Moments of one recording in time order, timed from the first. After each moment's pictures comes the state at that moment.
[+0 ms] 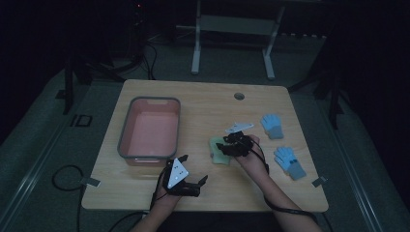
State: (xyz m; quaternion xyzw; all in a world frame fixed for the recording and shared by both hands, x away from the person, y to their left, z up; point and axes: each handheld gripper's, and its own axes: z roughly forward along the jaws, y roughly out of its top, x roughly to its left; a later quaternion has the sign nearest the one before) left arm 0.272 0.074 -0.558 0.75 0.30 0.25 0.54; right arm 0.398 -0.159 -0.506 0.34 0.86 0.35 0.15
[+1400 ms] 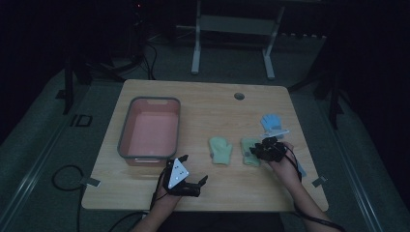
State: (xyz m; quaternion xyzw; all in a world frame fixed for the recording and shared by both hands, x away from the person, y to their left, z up) left arm 0.272 0.073 -0.558 0.75 0.30 0.25 0.53; right arm 0.398 -0.270 -0.524 0.40 0.85 0.31 0.16
